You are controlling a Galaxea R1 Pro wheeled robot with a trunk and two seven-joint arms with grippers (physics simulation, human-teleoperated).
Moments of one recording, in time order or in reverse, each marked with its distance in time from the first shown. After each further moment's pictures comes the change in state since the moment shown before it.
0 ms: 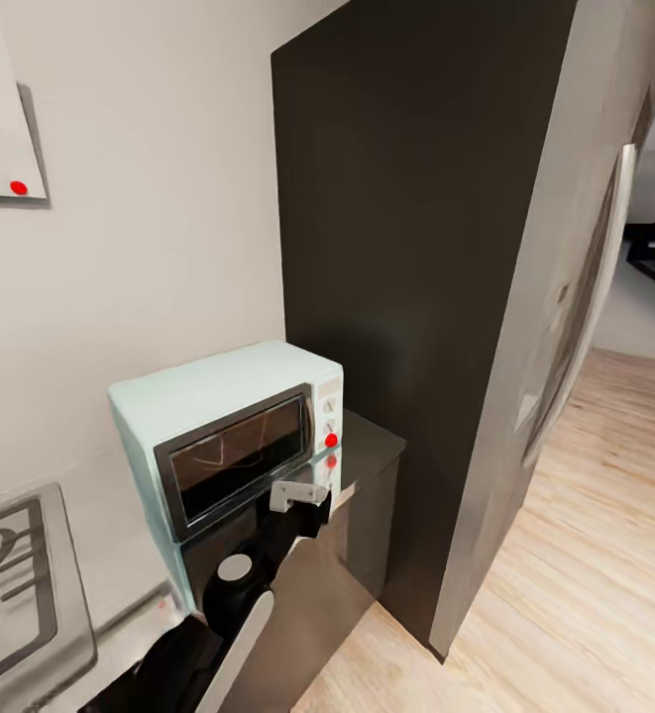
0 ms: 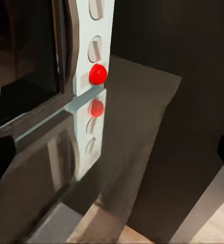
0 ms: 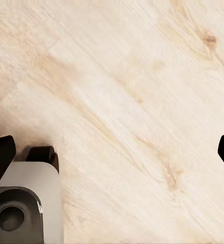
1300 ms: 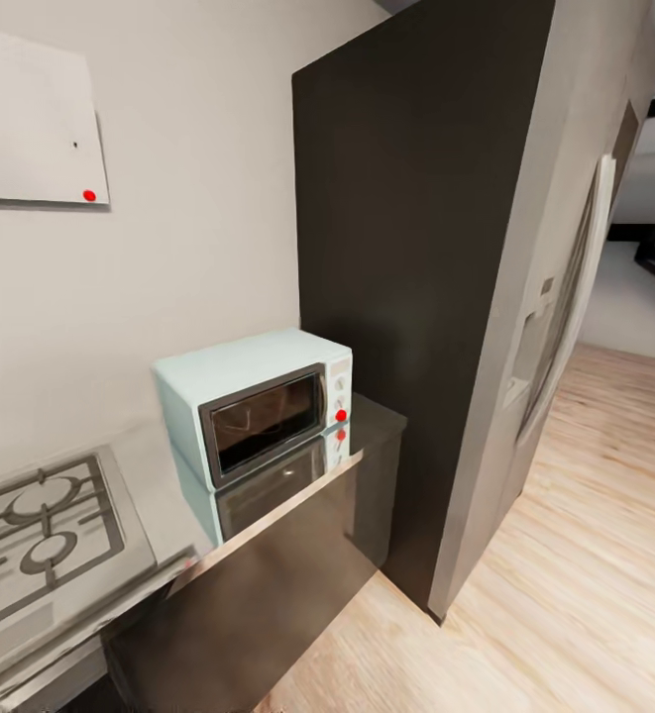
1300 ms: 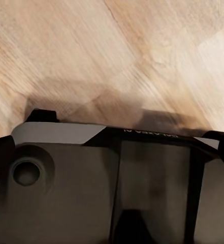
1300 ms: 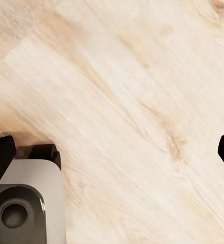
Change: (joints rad) left arm 0.120 -0.052 0.012 1.475 0.402 -0.487 -0.249; right arm 0.000 0.005 0.000 0.000 0.001 0.008 0.000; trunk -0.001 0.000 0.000
